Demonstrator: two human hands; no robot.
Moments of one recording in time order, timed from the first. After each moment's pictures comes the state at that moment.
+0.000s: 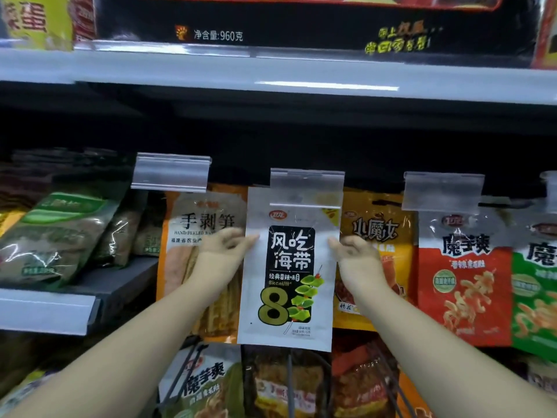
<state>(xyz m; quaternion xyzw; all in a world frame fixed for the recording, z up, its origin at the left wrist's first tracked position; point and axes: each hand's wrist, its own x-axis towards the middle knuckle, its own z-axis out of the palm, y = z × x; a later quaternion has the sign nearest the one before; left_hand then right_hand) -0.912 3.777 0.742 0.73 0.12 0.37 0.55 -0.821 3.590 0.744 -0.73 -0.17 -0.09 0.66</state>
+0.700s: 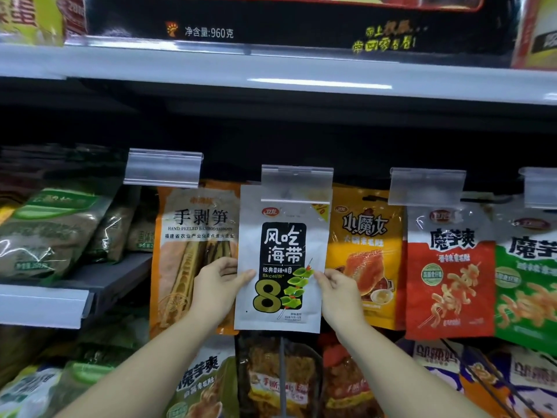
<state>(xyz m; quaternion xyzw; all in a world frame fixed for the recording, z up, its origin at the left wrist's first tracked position) -0.910 3.777 0.684 0.76 0.15 0.36 0.52 -0.820 3.595 0.678 -0.77 -0.18 -0.10 0.61</state>
